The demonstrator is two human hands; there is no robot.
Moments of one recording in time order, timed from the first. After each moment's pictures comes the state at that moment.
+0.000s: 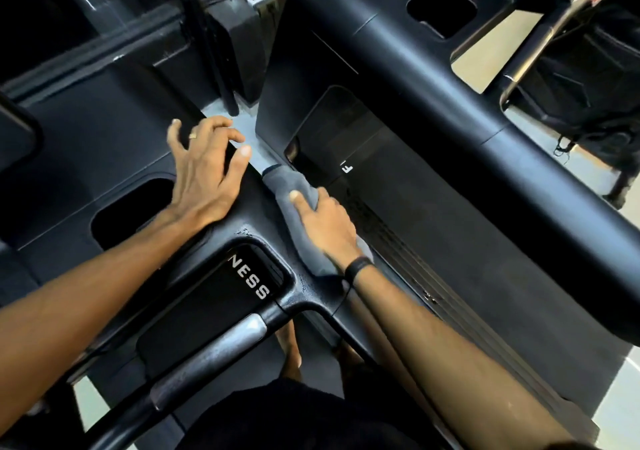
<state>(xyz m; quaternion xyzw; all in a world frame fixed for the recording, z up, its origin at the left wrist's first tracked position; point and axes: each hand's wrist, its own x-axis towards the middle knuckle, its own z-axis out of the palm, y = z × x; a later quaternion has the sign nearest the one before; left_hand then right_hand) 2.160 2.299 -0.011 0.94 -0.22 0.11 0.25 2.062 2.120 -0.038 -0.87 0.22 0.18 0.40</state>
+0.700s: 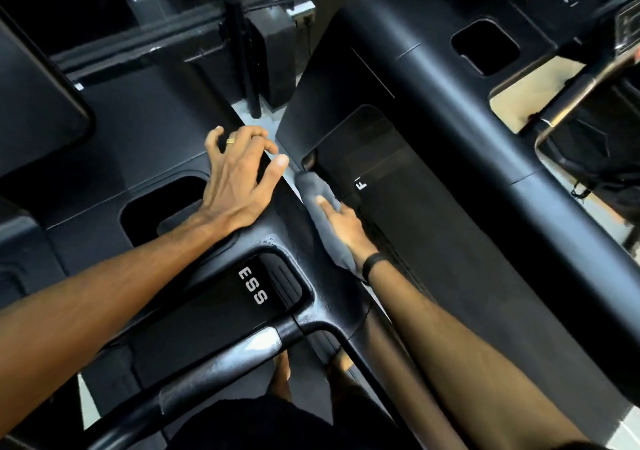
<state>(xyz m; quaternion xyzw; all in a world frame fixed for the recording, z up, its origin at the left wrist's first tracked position) 2.161 2.300 -0.016 0.93 -0.20 0.12 0.29 2.101 2.109 -0.072 -0.77 0.27 0.26 0.52</state>
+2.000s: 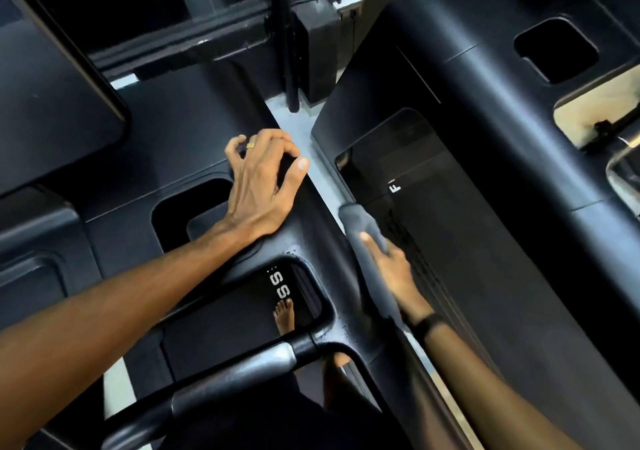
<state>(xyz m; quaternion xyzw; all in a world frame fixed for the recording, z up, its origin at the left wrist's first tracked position) 2.159 2.300 -0.016 0.93 -0.13 0.14 0.33 2.062 2.088 -0.067 -0.77 0.30 0.26 0.49</state>
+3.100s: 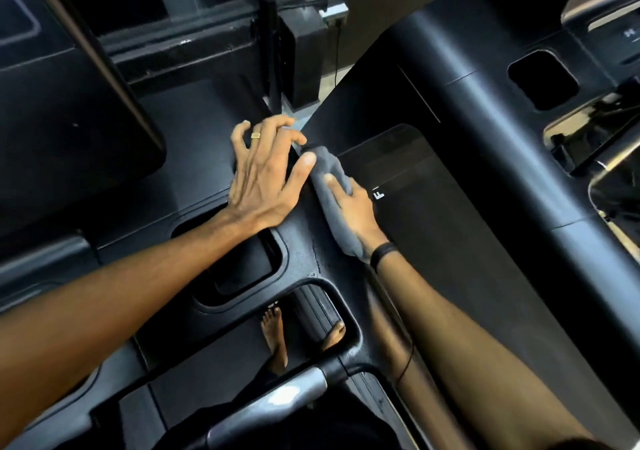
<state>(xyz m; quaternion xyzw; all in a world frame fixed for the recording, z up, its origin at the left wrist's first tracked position) 2.198 2.327 -0.004 0.93 -0.18 0.17 0.28 2.173 2.159 -0.059 -0.82 0.20 0.16 0.51</state>
